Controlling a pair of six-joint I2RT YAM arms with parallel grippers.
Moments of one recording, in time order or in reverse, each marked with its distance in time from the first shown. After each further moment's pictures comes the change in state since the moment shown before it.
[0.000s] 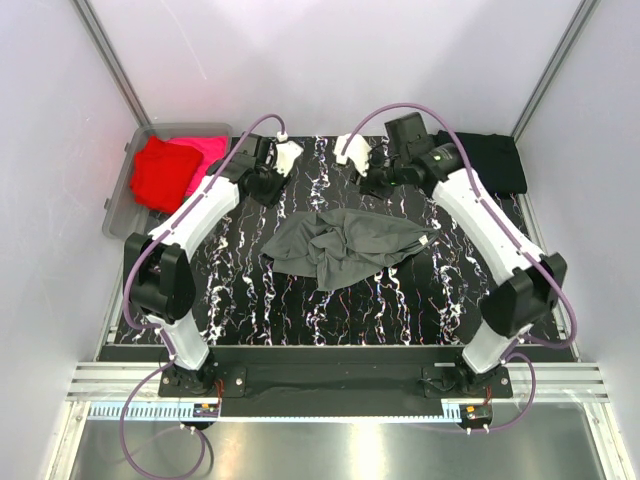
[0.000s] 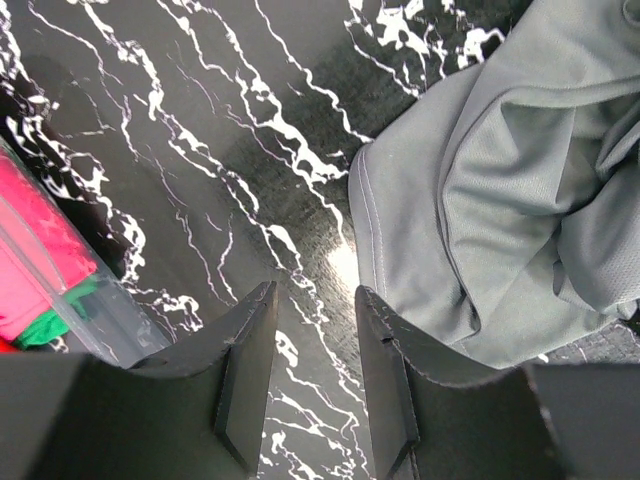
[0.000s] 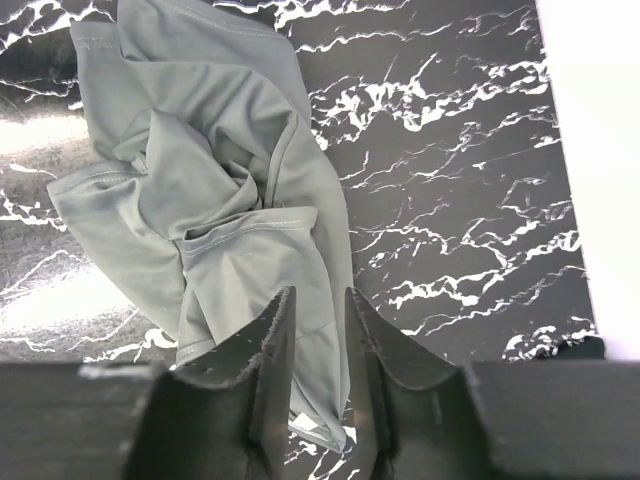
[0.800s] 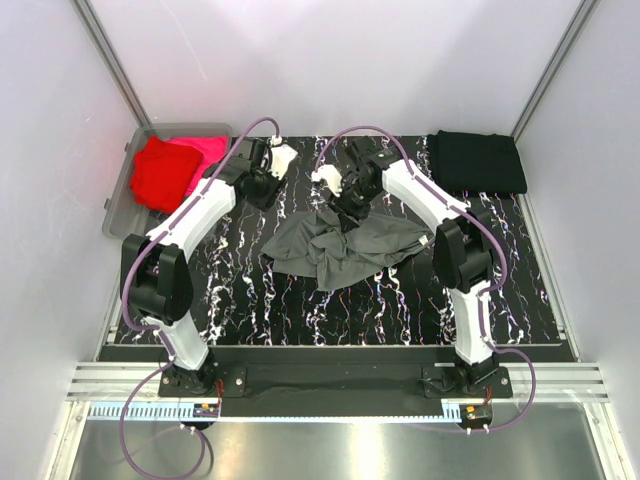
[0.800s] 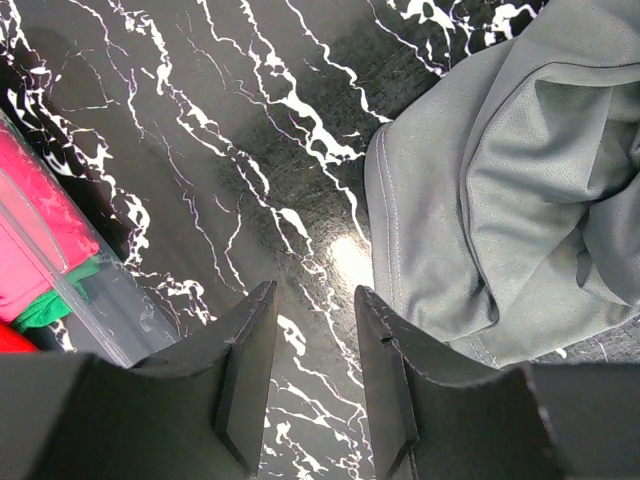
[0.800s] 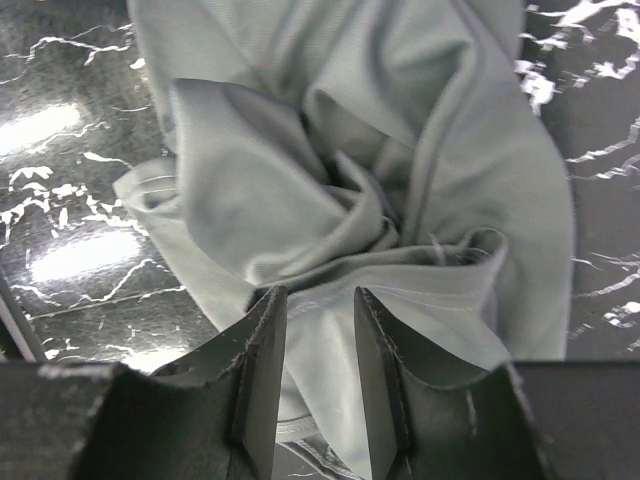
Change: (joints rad) left arm 0.023 -0.015 -0.043 0.014 -0.007 0.004; right arm 0.025 0.419 0.153 -0.164 -0.109 0.142
